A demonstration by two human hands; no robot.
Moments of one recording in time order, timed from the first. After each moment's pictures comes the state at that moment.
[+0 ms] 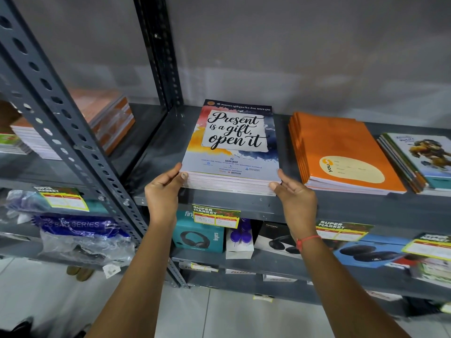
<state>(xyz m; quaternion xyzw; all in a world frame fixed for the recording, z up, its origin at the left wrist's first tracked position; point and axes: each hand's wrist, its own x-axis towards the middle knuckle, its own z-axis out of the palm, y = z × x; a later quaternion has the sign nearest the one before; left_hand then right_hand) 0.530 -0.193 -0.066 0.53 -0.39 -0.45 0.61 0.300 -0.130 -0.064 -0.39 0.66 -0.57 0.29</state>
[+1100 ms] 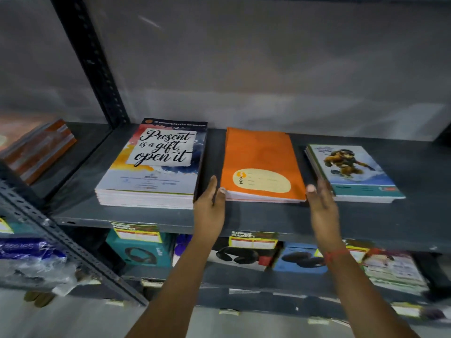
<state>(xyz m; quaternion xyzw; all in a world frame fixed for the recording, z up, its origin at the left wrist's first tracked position) 0.293 -0.129 -0.043 0.54 -0.58 -0.40 0.46 0.090 -0.071 -0.043 -0.36 0.68 -0.57 0.28</state>
